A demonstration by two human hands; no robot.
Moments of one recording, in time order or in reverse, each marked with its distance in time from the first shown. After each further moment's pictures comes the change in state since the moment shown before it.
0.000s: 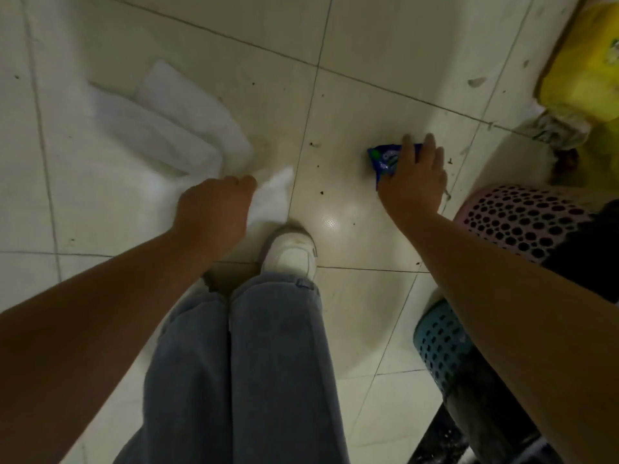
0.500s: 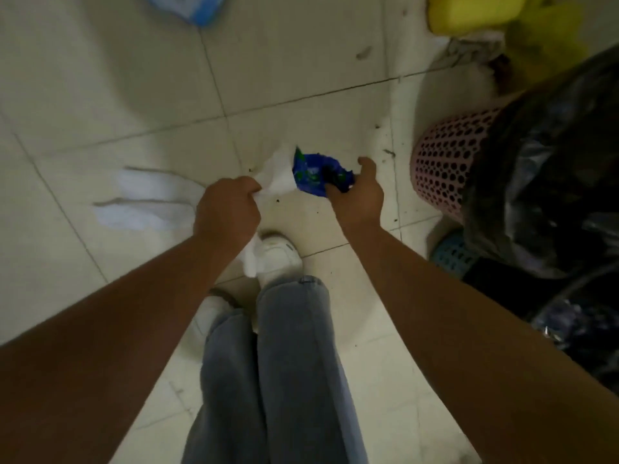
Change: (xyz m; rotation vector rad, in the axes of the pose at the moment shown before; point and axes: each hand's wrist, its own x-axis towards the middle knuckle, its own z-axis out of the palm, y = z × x) left_hand -0.015 0.112 -0.103 -0.302 0.016 -0.018; right_hand -0.066 0.037 -0.043 1.099 -0.007 0.335
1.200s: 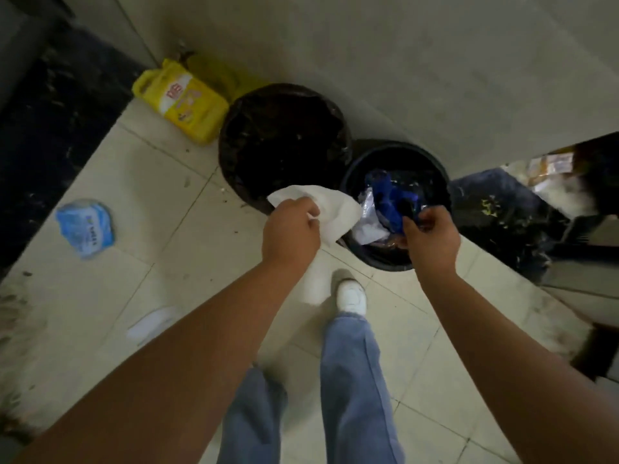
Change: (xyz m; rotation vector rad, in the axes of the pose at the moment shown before) left_hand -0.246 0.325 0.077 0.333 -0.145 0.585; right_hand -0.237 0.152 -0.343 0.614 0.671 0.419
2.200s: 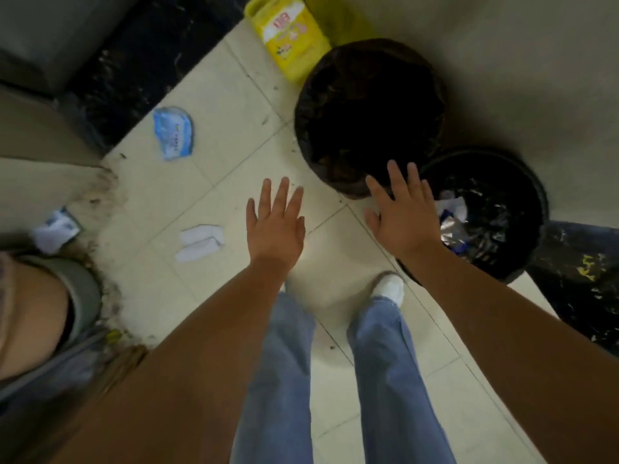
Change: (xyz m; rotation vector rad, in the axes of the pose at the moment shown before) left_hand -0.008 -0.063 0.031 0.581 -0.020 -0.399; right_hand 0.040 -0.023 0.063 -0.954 -0.691 -0.928
